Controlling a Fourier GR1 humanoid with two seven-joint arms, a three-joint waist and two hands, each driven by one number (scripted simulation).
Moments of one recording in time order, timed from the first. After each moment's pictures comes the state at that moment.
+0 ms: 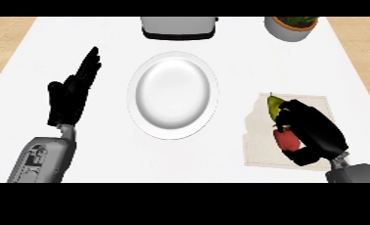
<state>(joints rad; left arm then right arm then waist) -0.25 0.24 -0.04 -1.43 -0.03 0.08 0.12 -0.08 -0.44 0.20 -1.44 1.18 0.04 -0.33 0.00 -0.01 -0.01</state>
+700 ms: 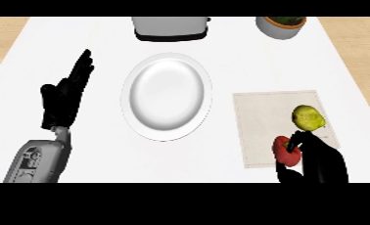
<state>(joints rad) -0.23 0.25 -0.01 -1.42 -0.03 0.09 0.10 0.25 -0.06 0.11 -1.79 1.26 -0.05 0.40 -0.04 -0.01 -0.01</state>
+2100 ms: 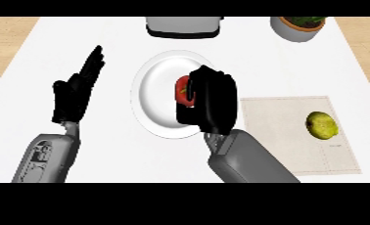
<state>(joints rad) -0.28 0.21 -0.01 -1.40 -0.06 0.05 0.09 -0.56 0.00 0.59 -1.48 1.07 -0.26 0.93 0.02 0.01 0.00</state>
